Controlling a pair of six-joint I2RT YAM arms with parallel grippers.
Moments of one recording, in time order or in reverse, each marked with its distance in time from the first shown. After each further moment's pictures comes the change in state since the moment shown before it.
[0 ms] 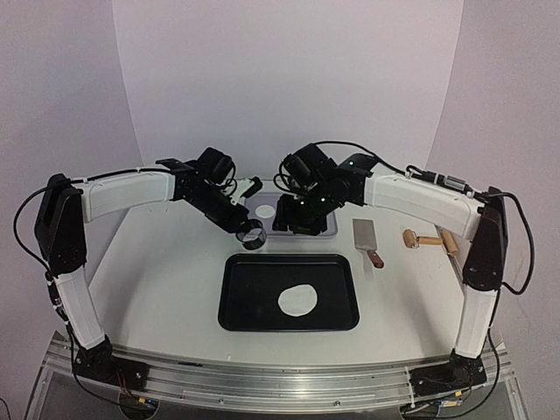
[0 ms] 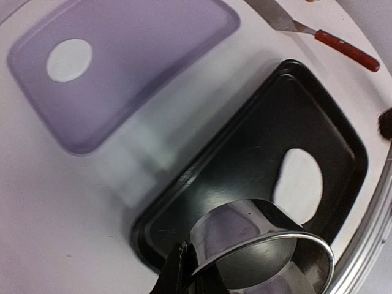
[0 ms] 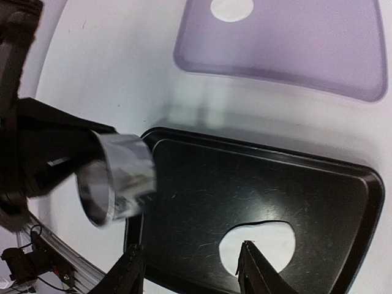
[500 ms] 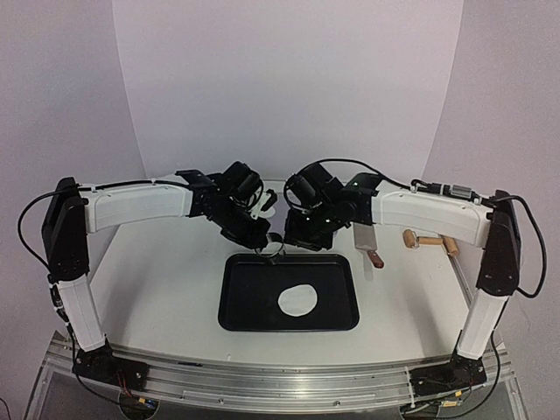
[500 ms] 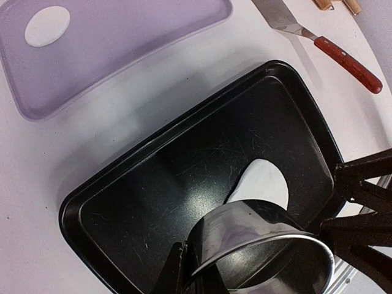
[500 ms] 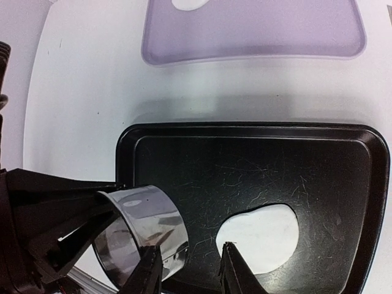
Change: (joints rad) left arm -0.194 0.012 0.005 -0.009 -0.165 -0.327; right arm 0.041 -0.093 -0.217 0.119 0.084 0.165
